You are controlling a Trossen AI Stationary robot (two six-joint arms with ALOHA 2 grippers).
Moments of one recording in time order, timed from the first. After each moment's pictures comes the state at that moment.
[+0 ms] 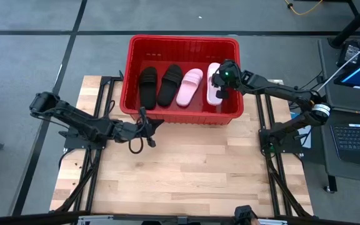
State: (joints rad) left arm -0.22 1.19 0.52 0.39 -0.75 0.43; right arm -0.61 1.42 1.03 -0.32 0.36 -0.79
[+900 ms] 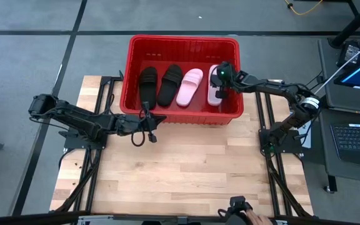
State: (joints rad) left arm -0.08 1.19 0.52 0.39 -0.55 0.43; right arm -0.69 1.57 0.98 -0.19 0.31 -0.85
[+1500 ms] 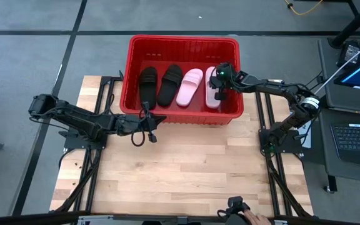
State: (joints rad) left arm -0.08 1.19 0.52 0.39 -0.54 0.43; right arm -0.70 1.57 0.98 -0.20 0.22 -0.85
